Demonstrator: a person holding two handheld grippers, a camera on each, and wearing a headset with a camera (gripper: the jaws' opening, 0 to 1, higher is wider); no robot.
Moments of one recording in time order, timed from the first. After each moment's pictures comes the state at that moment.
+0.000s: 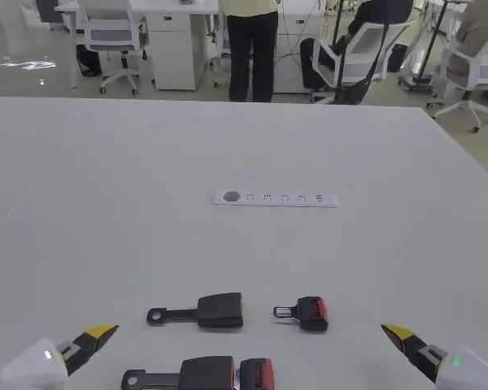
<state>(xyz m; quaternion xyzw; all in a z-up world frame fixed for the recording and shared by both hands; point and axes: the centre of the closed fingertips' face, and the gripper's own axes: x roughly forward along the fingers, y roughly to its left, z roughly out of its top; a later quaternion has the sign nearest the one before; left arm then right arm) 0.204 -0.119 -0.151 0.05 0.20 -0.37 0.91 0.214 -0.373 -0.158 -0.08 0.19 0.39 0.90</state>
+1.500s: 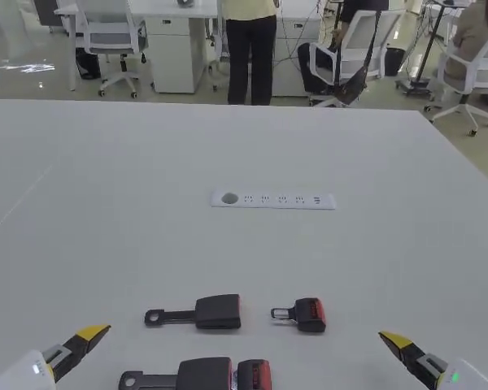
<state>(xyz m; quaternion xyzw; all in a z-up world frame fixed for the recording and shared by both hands) 0.199 -0.121 -0.139 0.08 0.18 -0.37 0.91 0.209 -0.376 -0.161 -0.10 0.18 0.40 0.89</state>
